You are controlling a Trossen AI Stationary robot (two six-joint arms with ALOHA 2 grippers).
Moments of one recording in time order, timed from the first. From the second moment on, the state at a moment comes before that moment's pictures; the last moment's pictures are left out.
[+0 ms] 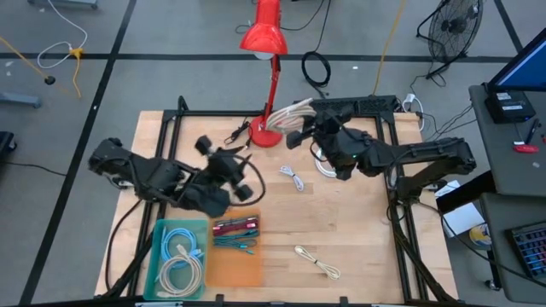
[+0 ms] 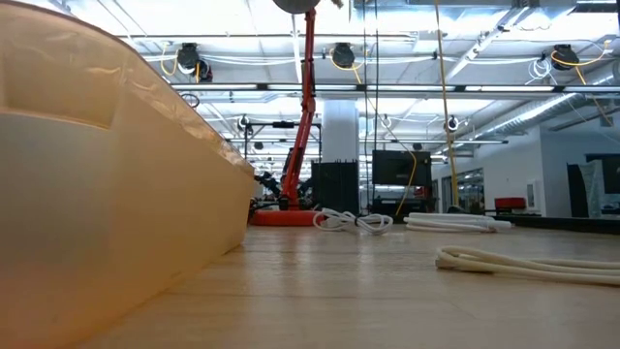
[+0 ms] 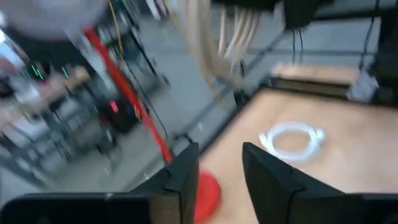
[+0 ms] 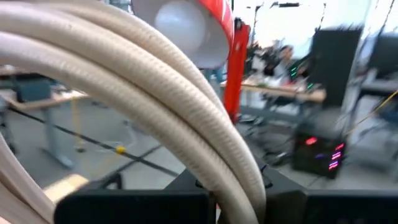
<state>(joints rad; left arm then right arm) -0.41 1.55 1.77 -0.99 -1.16 -0.40 0.10 1.46 1.43 0.14 1.17 -0.07</state>
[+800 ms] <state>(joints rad) -0.29 1.58 1.77 -0.34 -1.14 0.16 0.17 1.54 1.50 0.14 1.33 -0.38</state>
